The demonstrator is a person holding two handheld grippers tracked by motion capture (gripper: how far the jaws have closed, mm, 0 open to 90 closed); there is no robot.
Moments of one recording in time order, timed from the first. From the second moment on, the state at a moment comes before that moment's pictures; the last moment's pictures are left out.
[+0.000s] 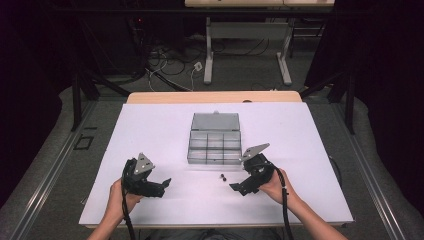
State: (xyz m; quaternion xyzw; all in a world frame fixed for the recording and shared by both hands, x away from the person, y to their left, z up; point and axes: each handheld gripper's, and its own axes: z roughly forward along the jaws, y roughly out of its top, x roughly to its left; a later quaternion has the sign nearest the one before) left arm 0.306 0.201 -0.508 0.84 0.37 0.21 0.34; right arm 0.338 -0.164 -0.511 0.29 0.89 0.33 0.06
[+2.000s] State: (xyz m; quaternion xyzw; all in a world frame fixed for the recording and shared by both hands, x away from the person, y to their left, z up) left arm 0.308 0.201 -0.509 0.85 0.36 0.20 0.33; right arm 0.350 -0.128 -0.543 0.32 0.87 0.36 0.08
